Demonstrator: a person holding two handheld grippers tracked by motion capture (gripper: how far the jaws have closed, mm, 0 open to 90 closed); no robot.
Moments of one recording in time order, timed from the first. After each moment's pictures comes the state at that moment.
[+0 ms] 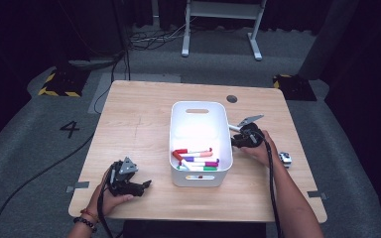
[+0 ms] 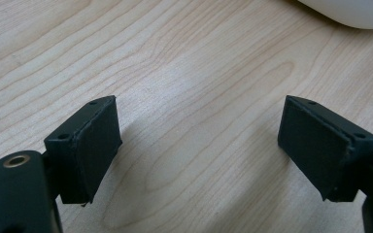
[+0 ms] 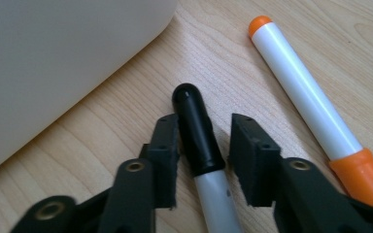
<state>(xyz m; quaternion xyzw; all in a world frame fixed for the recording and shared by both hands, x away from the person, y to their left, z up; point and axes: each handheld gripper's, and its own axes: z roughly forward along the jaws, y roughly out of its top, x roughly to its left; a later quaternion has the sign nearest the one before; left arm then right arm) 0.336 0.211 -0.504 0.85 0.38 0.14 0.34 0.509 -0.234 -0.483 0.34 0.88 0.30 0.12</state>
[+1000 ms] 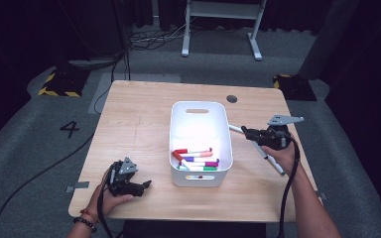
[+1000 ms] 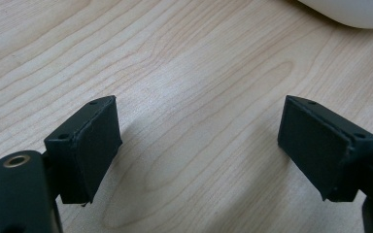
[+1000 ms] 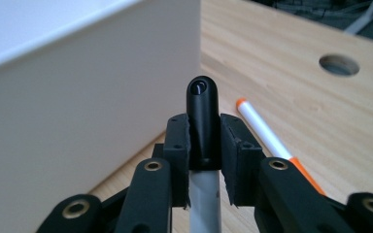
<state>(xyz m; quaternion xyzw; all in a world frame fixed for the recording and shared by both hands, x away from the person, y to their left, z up) 0.336 0.211 -0.504 0.85 0.37 0.14 0.34 0.450 -0.286 -0.411 0.32 0.81 0.46 0.15</state>
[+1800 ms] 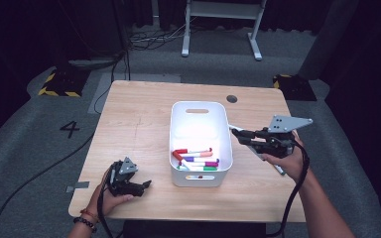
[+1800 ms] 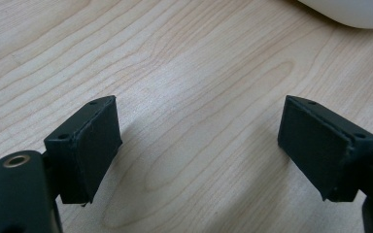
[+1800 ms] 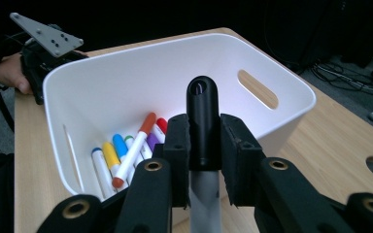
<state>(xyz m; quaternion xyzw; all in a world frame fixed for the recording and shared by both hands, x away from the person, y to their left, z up) 0.336 0.211 -0.504 0.85 0.37 0.14 0.34 0.385 -0.240 -0.330 0.18 0.84 0.49 0.16</state>
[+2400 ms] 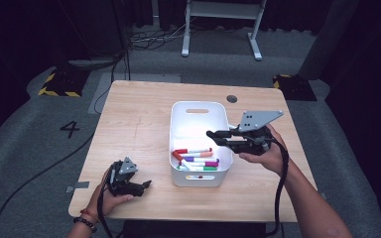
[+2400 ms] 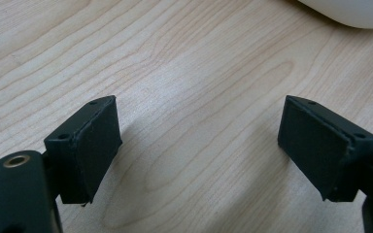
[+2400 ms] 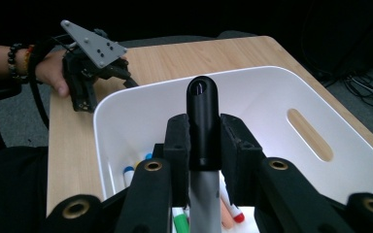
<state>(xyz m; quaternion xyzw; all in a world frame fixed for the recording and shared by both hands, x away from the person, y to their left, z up) 0.336 0.211 -0.504 0.85 0.37 0.14 0.34 0.378 -0.169 -0.302 0.11 0.87 0.46 0.14</state>
